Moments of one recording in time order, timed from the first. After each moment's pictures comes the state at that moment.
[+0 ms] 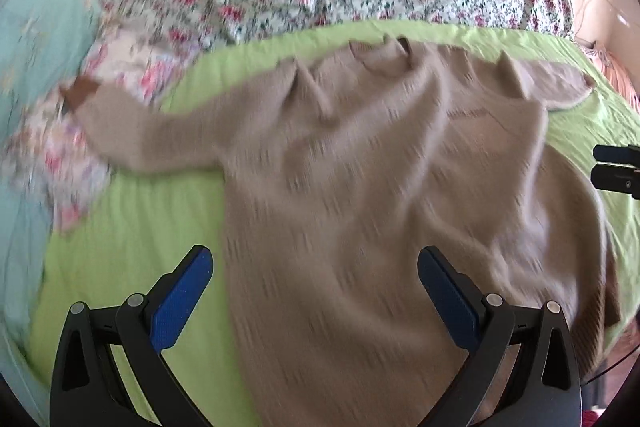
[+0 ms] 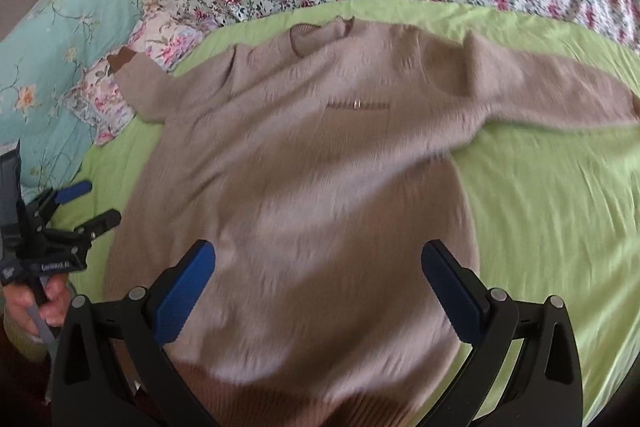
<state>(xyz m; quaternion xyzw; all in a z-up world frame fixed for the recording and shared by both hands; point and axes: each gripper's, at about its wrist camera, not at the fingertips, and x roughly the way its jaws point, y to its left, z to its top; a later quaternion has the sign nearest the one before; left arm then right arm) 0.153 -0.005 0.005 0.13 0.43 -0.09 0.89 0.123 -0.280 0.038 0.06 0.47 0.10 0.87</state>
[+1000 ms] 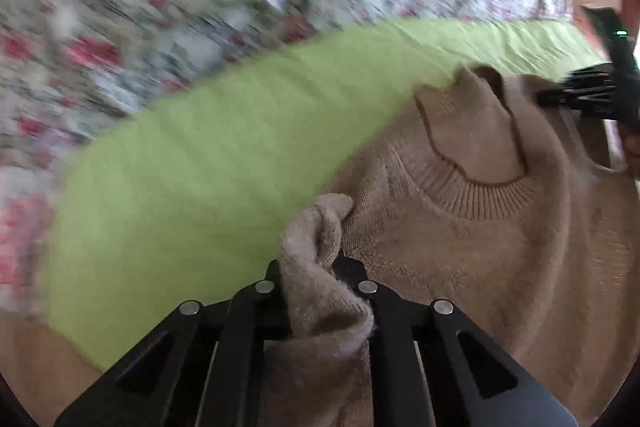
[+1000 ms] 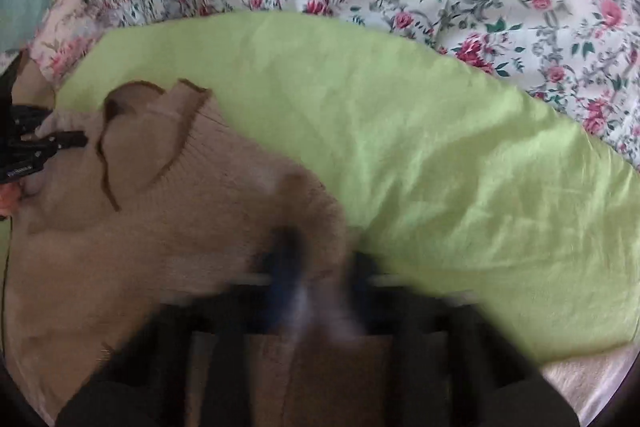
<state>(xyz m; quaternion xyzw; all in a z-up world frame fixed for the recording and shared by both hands) 0.458 -0.015 -0.031 0.17 0.40 -0.20 0.88 0.415 -0.348 -0.006 -0.03 0.46 0.12 0.88</state>
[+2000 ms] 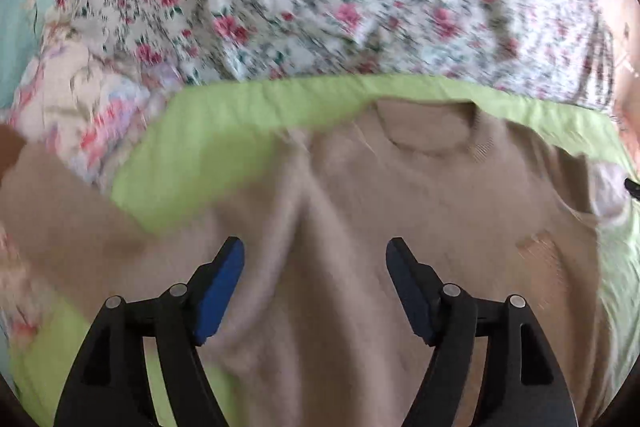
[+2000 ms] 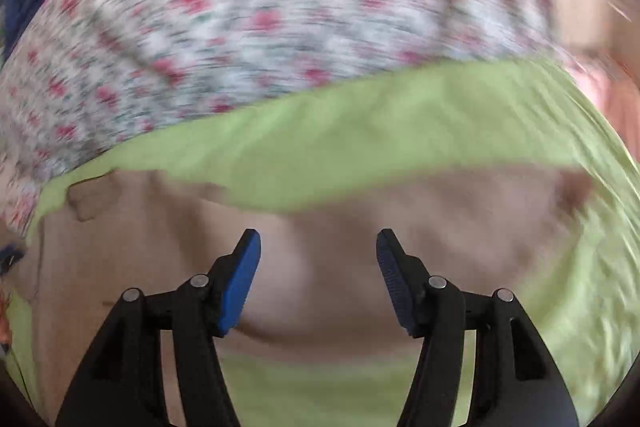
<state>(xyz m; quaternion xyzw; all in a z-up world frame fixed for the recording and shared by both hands) 0.368 -0.002 0.013 0.04 0.42 -0.10 0.90 0.220 -0.540 0.051 0.15 0.38 -0.16 0.90</state>
